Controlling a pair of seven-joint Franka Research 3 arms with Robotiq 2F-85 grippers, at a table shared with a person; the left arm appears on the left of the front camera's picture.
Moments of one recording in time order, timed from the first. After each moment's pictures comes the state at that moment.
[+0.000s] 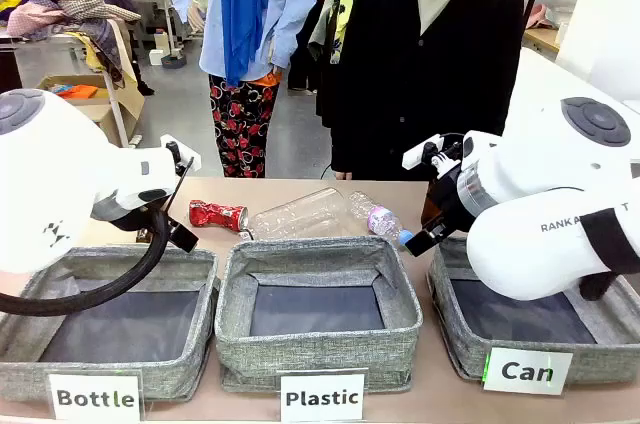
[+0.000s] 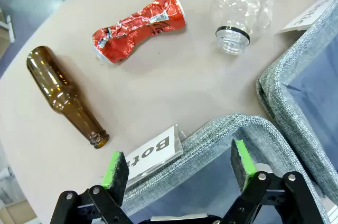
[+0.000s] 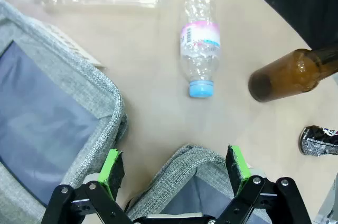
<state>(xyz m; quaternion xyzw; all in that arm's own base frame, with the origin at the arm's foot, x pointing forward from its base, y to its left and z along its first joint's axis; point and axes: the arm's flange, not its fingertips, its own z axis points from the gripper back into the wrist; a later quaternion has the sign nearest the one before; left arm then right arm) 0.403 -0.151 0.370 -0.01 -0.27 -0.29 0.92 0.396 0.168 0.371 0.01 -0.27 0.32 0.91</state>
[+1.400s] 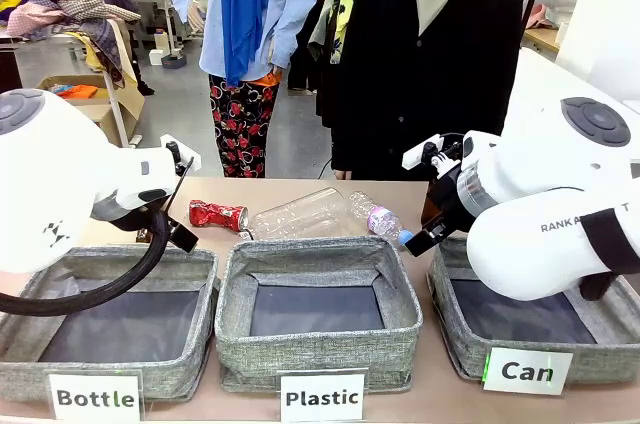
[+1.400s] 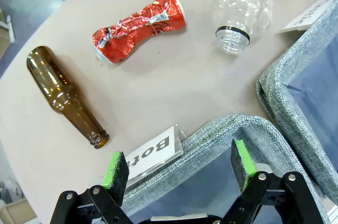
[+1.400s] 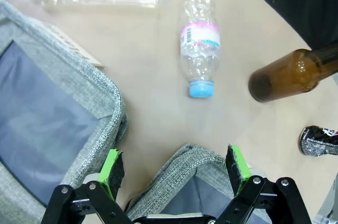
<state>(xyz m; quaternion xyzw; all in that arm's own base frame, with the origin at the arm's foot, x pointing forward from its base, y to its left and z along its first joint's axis) 0.403 -0.151 0.370 -0.01 -0.27 -0.29 0.92 0.396 0.168 0.371 0.01 -0.27 0.32 0.91</state>
